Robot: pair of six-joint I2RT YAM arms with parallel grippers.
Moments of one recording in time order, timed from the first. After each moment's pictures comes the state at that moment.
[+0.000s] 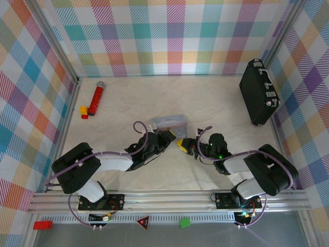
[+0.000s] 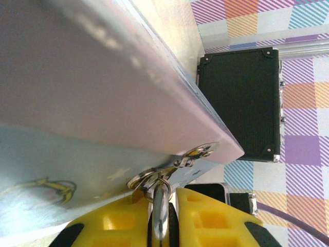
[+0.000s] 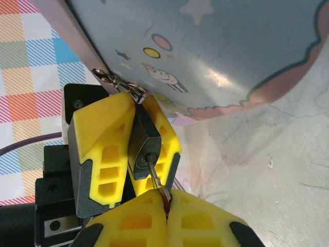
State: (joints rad) left arm -0.91 1.54 0.56 0.65 -0.12 -1.45; right arm 0.56 1.44 0.24 1.00 -0.61 1.47
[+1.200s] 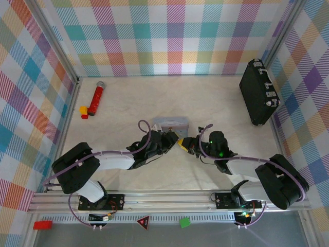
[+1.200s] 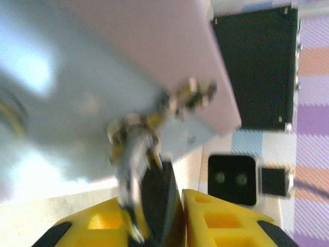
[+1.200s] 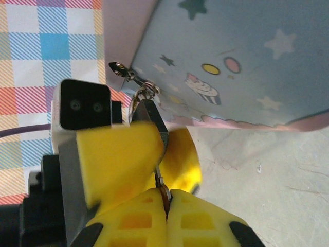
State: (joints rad) left arm -0.92 1.53 0.62 0.54 0.00 -1.43; right arm 0.59 1.29 0.28 0.73 -0.55 1.33
